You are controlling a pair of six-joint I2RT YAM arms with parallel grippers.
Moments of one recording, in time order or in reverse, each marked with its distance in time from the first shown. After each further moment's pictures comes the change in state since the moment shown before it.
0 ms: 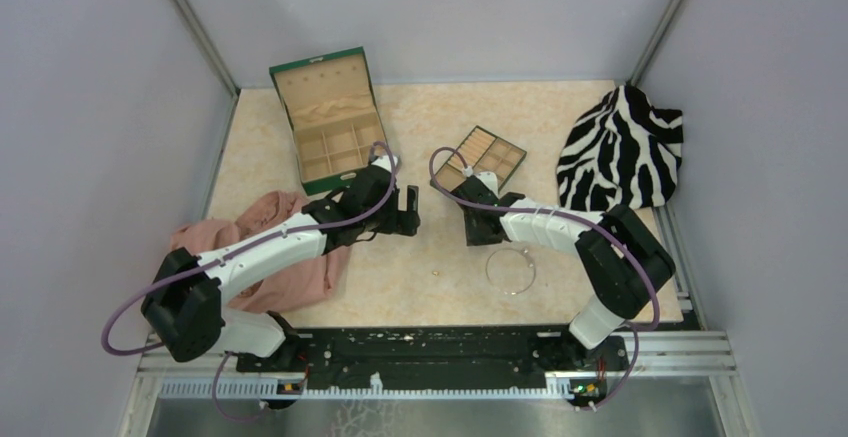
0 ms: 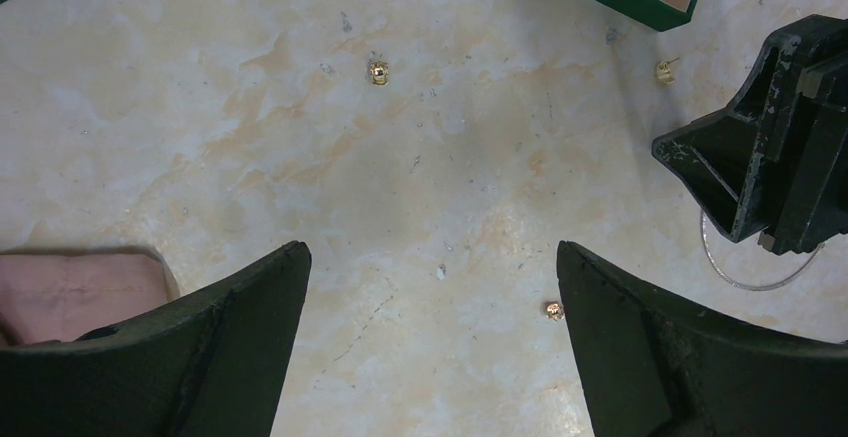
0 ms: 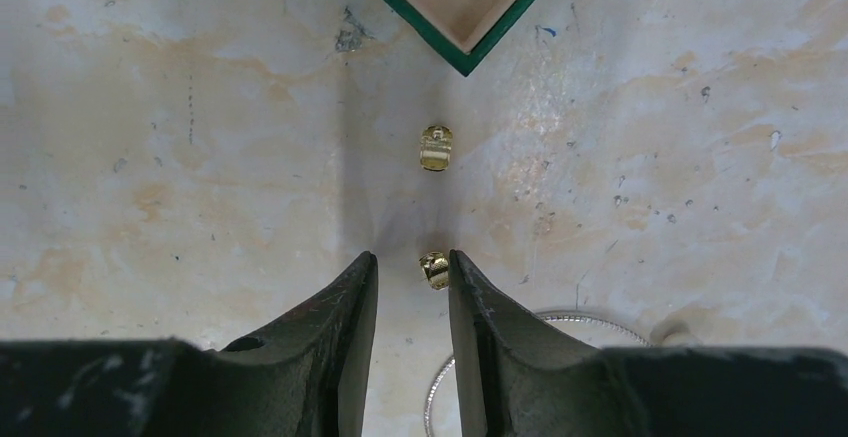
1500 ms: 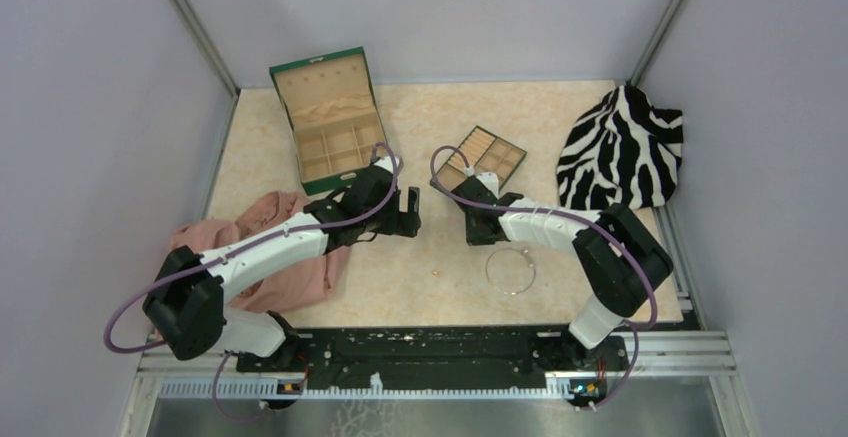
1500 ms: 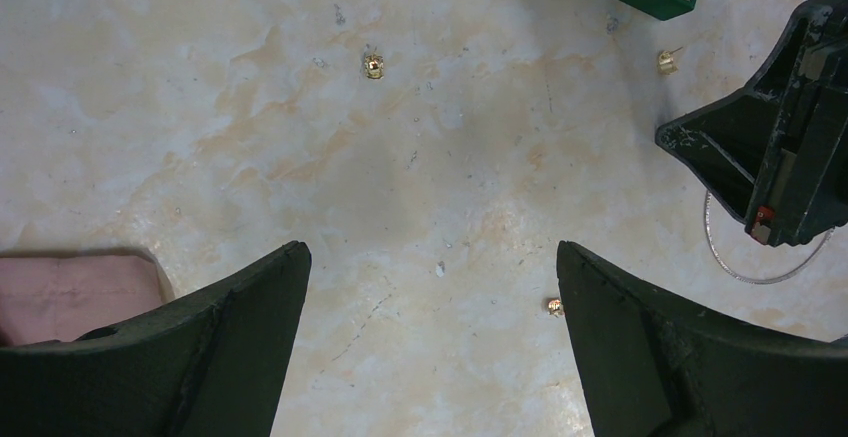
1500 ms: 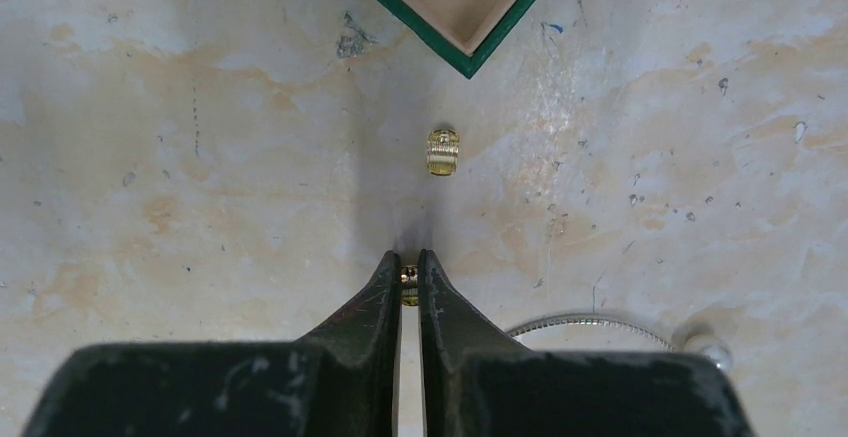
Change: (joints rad) left arm 0.000 0.011 0.000 0.001 0.012 0.009; right arm 0.000 0.015 0.000 0.013 -0.007 0.048
